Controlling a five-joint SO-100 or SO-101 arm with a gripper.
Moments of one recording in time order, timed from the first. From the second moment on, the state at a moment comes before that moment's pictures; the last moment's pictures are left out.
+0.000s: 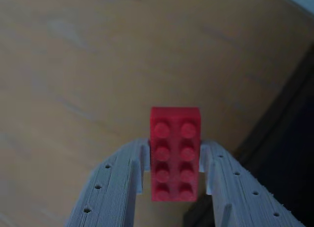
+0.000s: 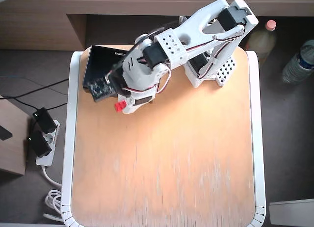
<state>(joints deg) 56.3 121.1 110.9 70.4 174.8</state>
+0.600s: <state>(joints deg) 72.4 120.9 110.9 70.4 175.7</state>
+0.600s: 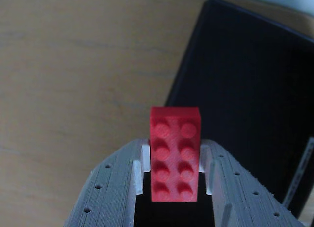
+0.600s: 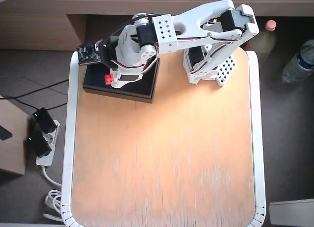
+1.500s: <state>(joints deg) 79.5 112.1 110.9 70.4 181.3</state>
